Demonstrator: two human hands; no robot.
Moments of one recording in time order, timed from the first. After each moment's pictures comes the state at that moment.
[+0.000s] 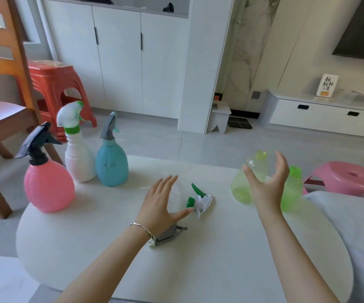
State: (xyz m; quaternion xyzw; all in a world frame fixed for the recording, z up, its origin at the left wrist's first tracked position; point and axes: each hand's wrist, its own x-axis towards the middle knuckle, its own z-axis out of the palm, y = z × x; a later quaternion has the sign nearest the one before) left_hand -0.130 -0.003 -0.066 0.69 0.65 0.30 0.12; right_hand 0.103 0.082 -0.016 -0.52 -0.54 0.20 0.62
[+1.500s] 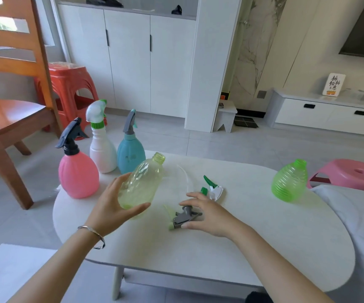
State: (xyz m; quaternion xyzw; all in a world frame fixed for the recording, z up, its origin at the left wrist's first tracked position) left_hand -0.238 -0.094 -0.053 0.59 0.66 0.44 0.15; right_hand 0.020 -0.004 -0.052 -0.41 -0.85 0.33 0.09
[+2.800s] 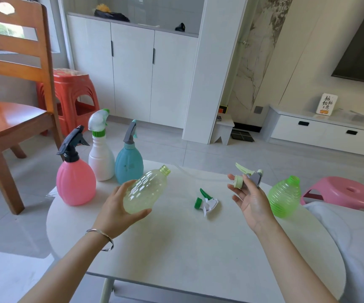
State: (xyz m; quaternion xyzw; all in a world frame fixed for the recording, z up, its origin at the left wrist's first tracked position) left_hand -0.229 -0.072 -0.064 0.57 0.68 0.45 0.12; right_hand 0.070 0.030 0.005 -0.41 -0.40 0.61 0.55
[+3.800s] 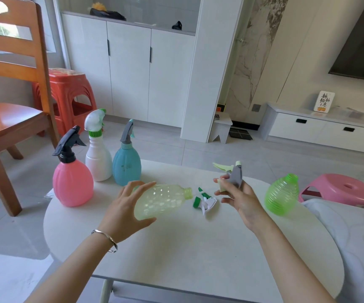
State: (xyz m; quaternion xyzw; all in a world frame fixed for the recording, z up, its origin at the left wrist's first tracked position) left_hand -0.214 -0.070 -0.055 0.69 0.63 0.35 0.05; right_hand 0.064 0.025 0.006 -0.42 -0.54 0.58 0.45
